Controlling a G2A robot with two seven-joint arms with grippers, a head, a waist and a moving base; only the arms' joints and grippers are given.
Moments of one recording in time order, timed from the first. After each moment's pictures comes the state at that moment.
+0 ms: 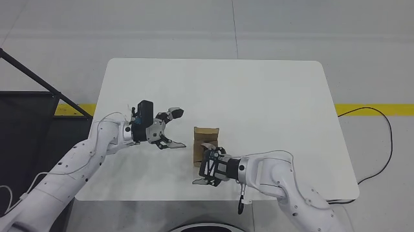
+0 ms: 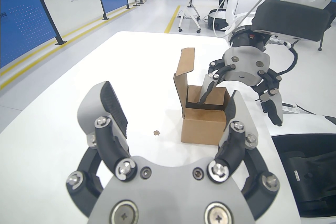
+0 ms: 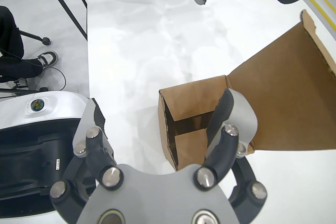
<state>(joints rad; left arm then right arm) 0.90 -0.88 -0.88 -1.25 1.37 -0.99 0.71 -1.14 -1.13 0.88 -1.75 -1.23 -0.68 0.42</state>
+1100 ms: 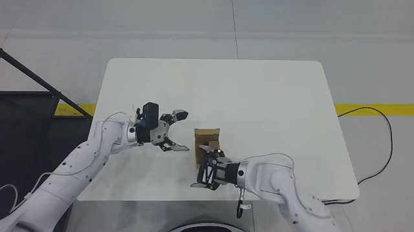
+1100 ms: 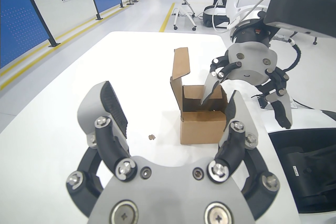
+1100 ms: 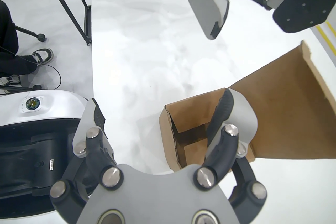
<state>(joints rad) 0.90 -0.91 -0.89 -1.27 1.43 -1.01 0.71 -1.20 -1.12 0.89 -1.83 -1.33 -0.67 0.36</state>
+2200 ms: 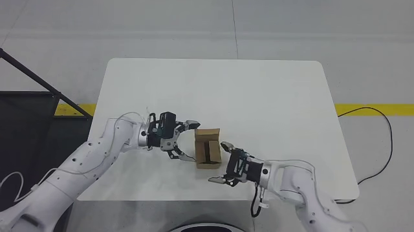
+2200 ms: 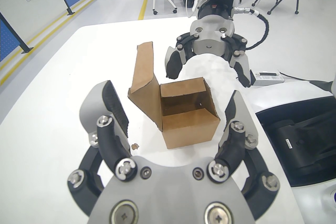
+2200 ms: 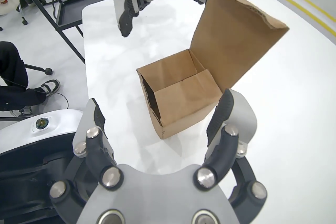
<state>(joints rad) 0.81 -0.90 -0.75 -1.29 1.51 -1.01 0.70 -1.32 -1.08 1.07 -1.75 -1.26 -0.75 0.16</state>
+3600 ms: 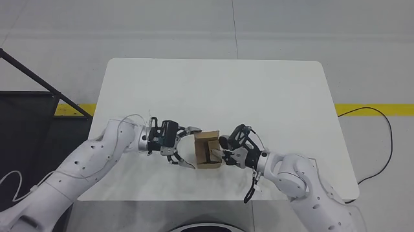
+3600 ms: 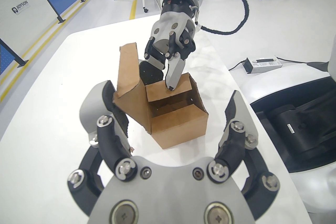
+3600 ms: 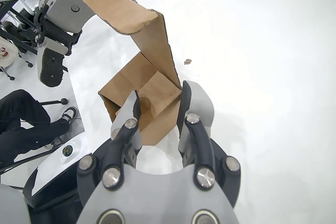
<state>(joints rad) 0.82 -0.89 -0.75 -1.33 1.68 -1.00 0.81 -1.22 -1.10 1.05 -1.71 -0.86 -0.49 0.49</state>
